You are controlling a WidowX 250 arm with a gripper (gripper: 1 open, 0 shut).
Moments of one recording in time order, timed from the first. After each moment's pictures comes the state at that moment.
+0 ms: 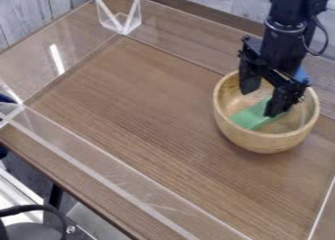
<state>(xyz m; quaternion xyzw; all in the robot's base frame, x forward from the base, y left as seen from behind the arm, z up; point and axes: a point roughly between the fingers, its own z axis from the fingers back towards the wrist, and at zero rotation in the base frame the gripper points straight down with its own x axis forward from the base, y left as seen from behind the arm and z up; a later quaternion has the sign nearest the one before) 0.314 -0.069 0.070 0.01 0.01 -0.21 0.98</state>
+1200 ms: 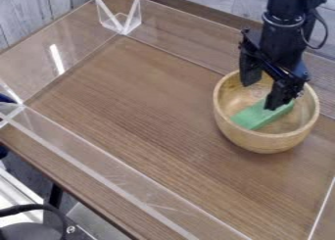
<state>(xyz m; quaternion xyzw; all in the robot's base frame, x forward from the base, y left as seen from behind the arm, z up) 0.317 -0.067 0.078 0.02 -0.02 -0.22 0.97</state>
